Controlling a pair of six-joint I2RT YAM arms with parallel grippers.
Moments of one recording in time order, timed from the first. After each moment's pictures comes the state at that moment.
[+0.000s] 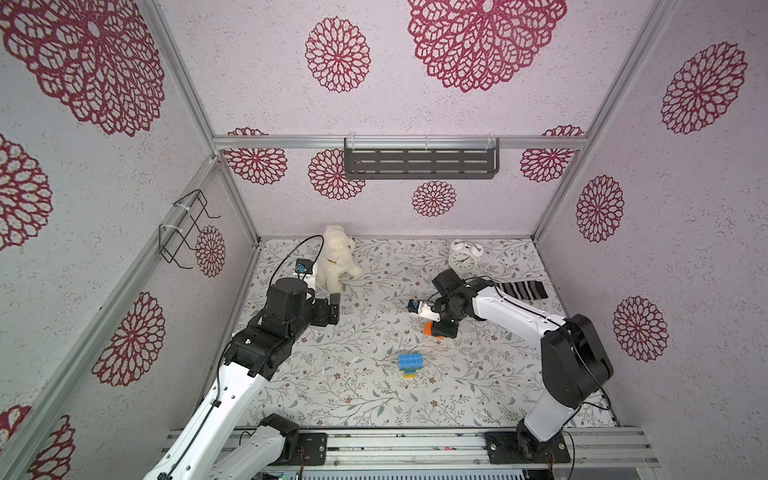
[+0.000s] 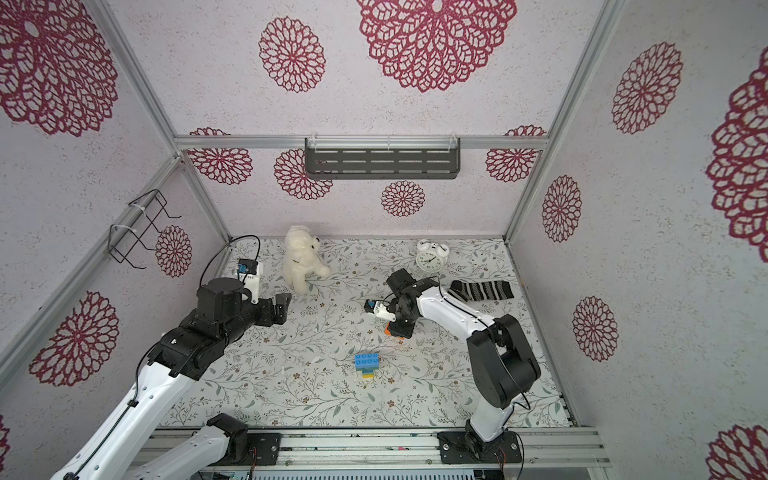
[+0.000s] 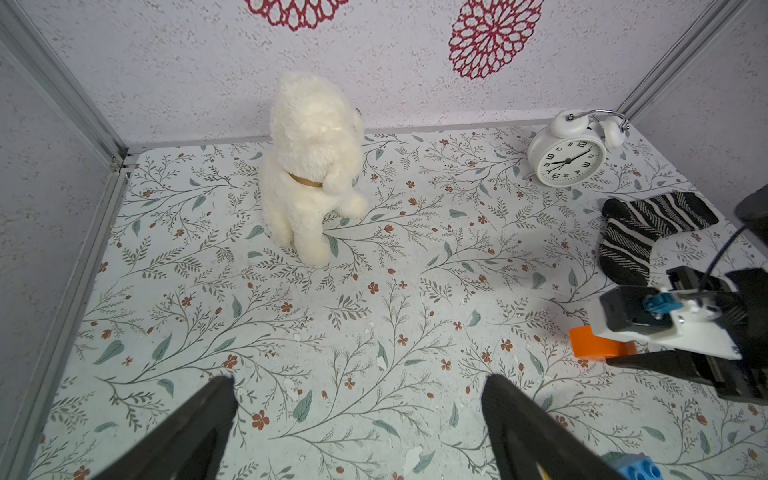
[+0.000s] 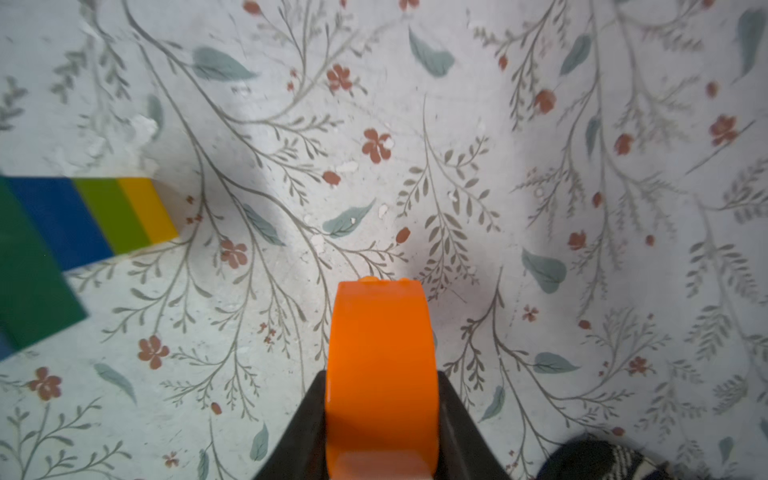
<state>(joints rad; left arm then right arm) -0.39 0.92 1.02 -0.65 -0.17 -0.20 0.59 1.67 1.26 -0.86 -0.15 -0.74</state>
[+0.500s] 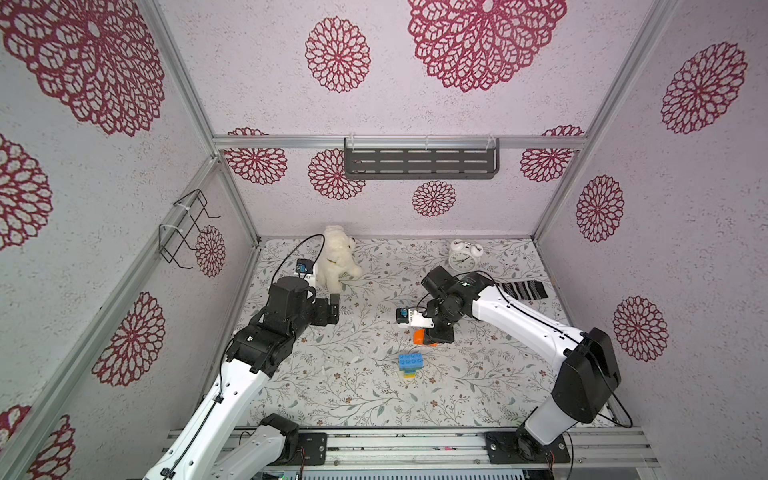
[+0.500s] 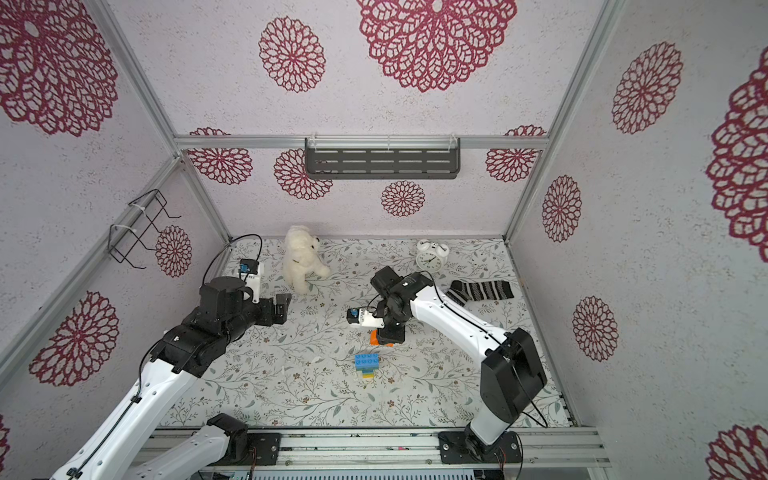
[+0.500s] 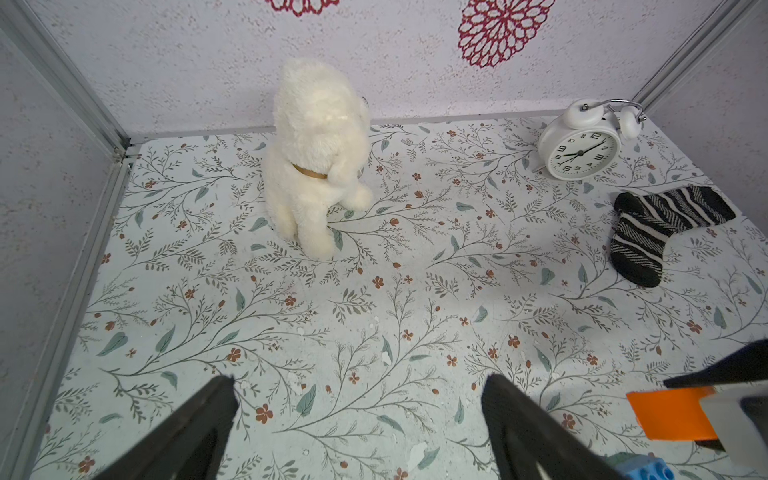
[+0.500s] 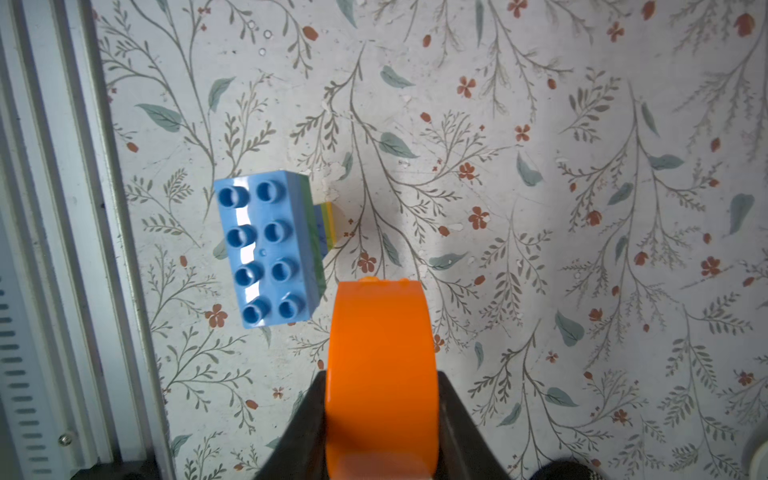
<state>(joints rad) -0.38 0.94 1.02 -0.66 -0.17 -0.20 0.75 1.63 1.40 -1.12 -0.21 -0.81</state>
